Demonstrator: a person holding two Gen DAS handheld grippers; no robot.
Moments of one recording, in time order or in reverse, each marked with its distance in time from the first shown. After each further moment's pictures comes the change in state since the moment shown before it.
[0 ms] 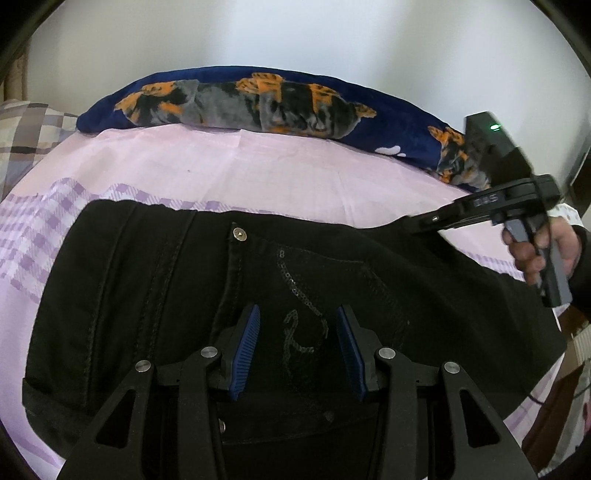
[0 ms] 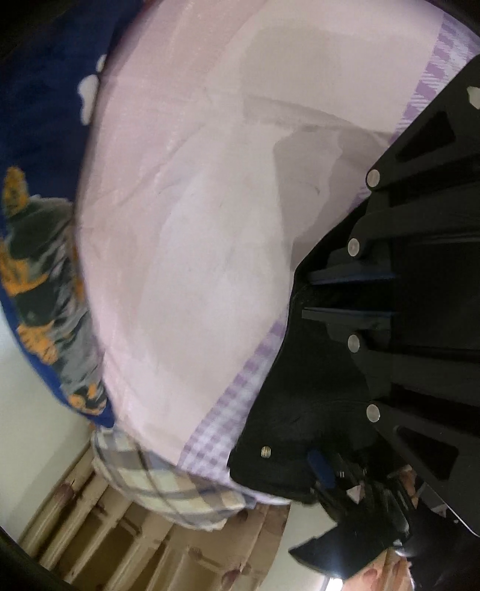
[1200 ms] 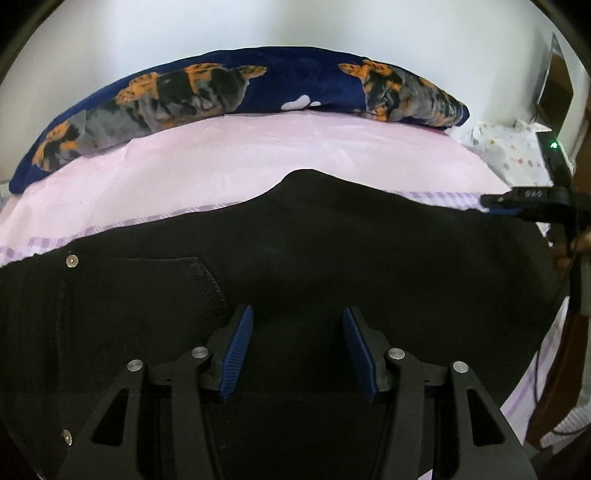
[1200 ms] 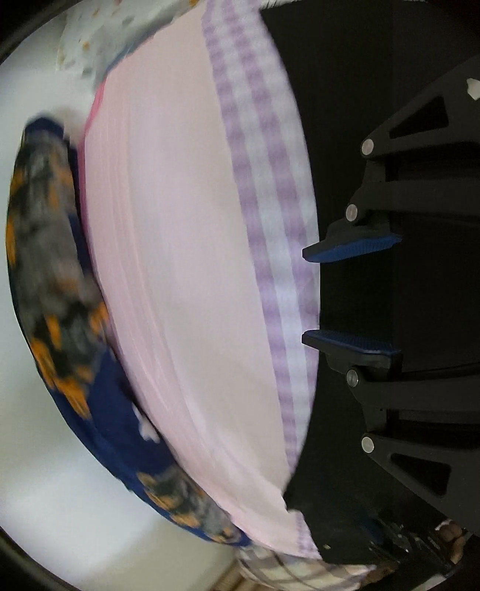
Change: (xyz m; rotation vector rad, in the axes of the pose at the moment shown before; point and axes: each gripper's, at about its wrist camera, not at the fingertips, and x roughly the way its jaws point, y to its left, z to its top) left arm 0.043 -0.115 -0.003 0.260 0.112 -0.029; right arm -0.149 -0.145 -0.184 0.525 -0.403 -0.401
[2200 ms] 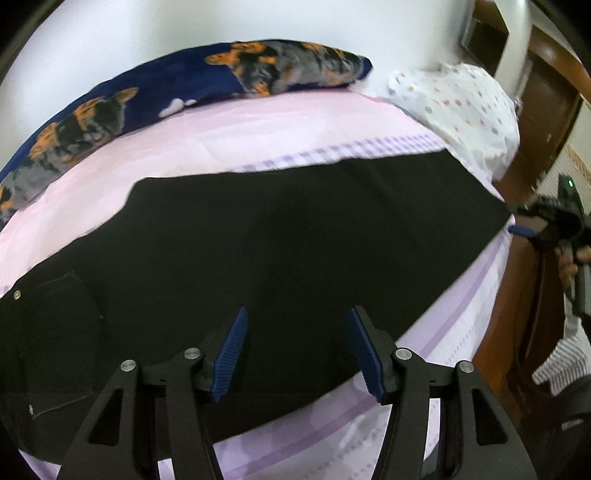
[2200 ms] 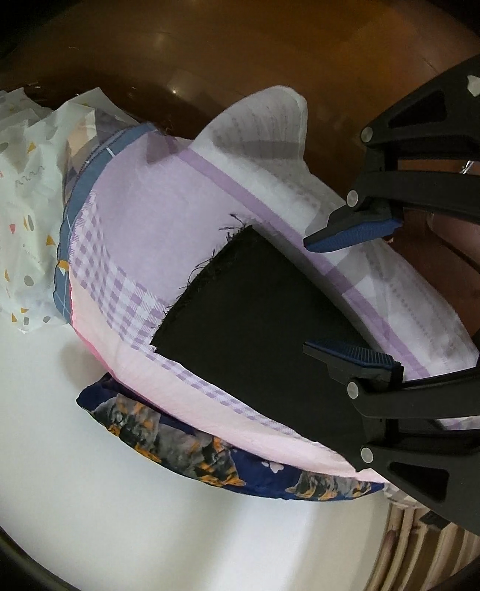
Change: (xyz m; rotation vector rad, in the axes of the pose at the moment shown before) left arm -0.029 -0.115 -0.016 0.228 0.099 -0.164; right arm -0.141 -0.224 -0.164 0.676 -0.155 0.115
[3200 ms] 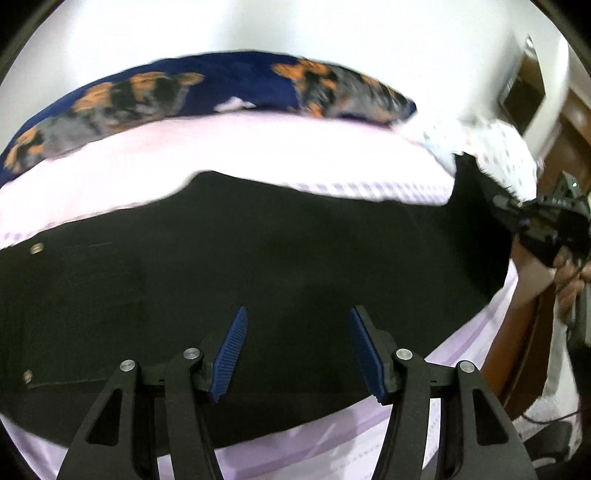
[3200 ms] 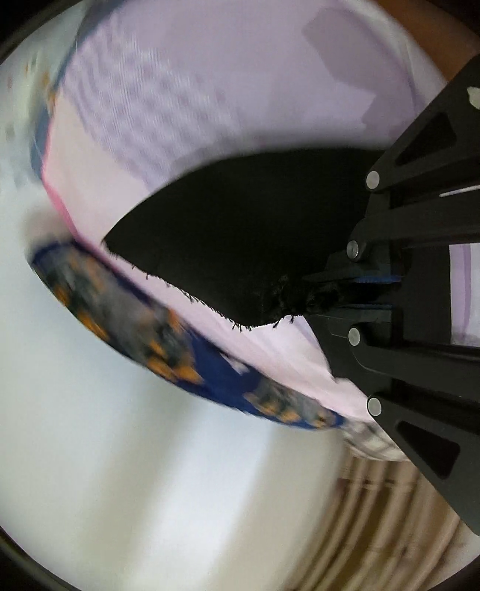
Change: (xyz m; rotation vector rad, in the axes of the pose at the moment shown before) left arm -0.029 0.055 -0.009 -0.248 -0.107 0.003; right arm 0.044 0.170 -0.012 -0.189 0.144 0.338
